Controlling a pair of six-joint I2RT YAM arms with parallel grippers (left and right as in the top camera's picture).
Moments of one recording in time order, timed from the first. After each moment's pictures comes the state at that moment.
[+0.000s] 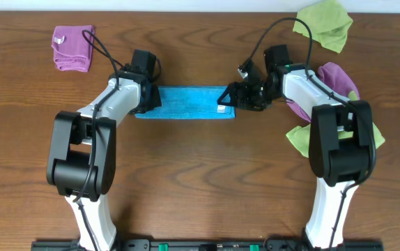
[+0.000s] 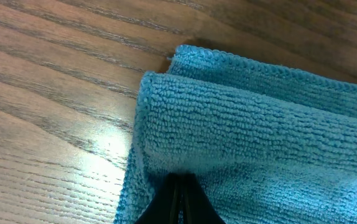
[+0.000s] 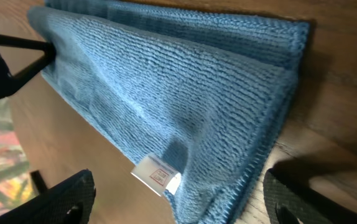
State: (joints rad) left arm -0.21 2.04 1.33 -0.60 -0.08 -0.42; right arm 0.17 2.18 1.47 -0.65 -0.76 0.13
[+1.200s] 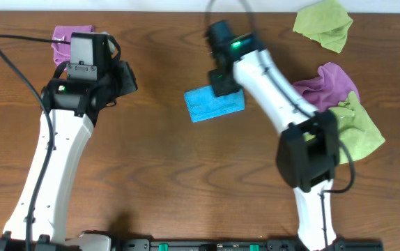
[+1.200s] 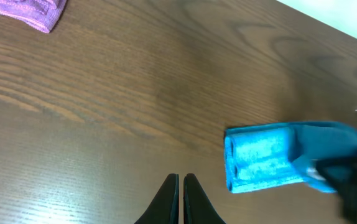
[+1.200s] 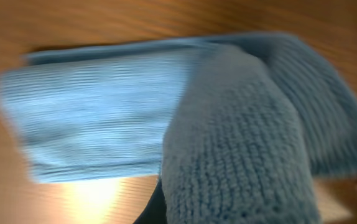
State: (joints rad) left arm -0.11 1.46 1.38 -0.83 0.07 -0.43; right arm 0.50 2.23 1.99 -1.14 0.12 0.23
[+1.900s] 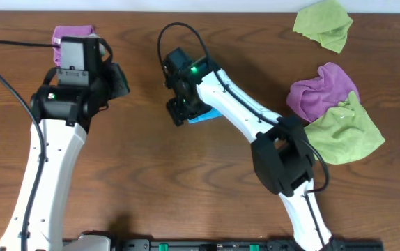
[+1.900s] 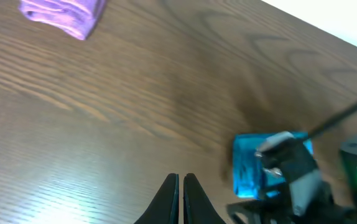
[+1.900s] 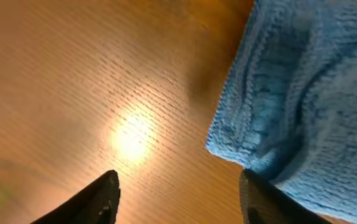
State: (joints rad) left arm -0.08 1.41 1.38 -0.86 0.01 -0.43; right arm 0.66 2.30 1.98 -1.13 -0.18 0.17
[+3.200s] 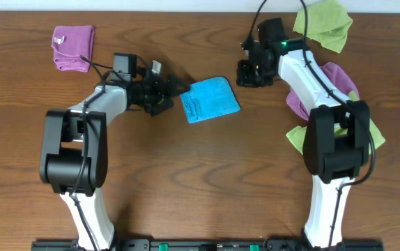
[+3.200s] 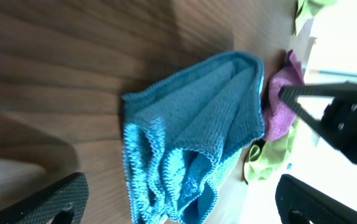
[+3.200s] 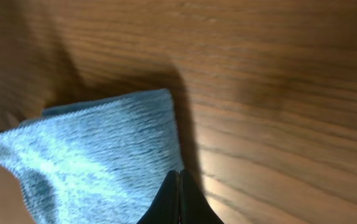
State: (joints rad) left arm -0.12 2.06 1.23 -0.23 0.87 -0.60; right arm 0.20 2.22 1.77 -0.81 -0.37 0.19
